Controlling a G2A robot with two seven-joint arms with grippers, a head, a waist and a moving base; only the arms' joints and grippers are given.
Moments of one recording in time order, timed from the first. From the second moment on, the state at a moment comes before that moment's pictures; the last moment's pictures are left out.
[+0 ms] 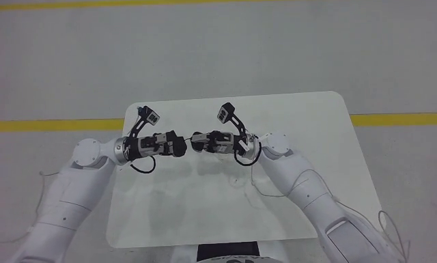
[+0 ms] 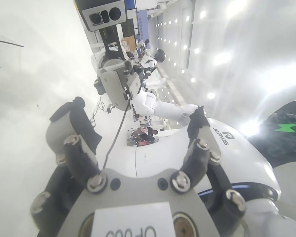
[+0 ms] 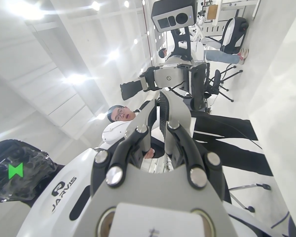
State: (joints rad) left arm 1.25 -0.93 -1.23 -1.39 -0.74 -0.34 -1.29; right arm -1.02 -1.45 0.92 -1.05 0.63 -0.27 1.14
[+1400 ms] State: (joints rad) left arm 1.26 -0.97 -1.24 -1.38 -0.77 -0.34 -1.29; right arm -1.02 -1.45 0.91 -1.08 0.58 -0.31 1.08
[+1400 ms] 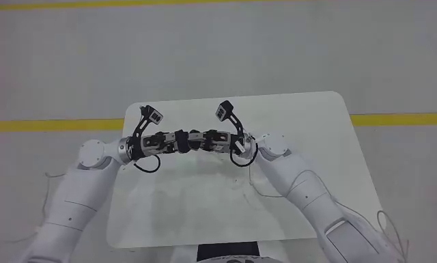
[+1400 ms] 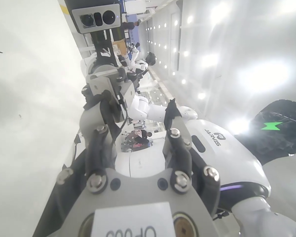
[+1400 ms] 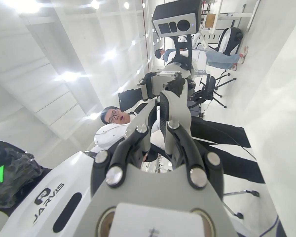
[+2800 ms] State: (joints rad) left arm 1.25 -0.98 -1.25 -1.35 -0.74 -0.34 -1.30; right arm -1.05 -1.40 0.96 -1.18 0.44 -0.23 1.07
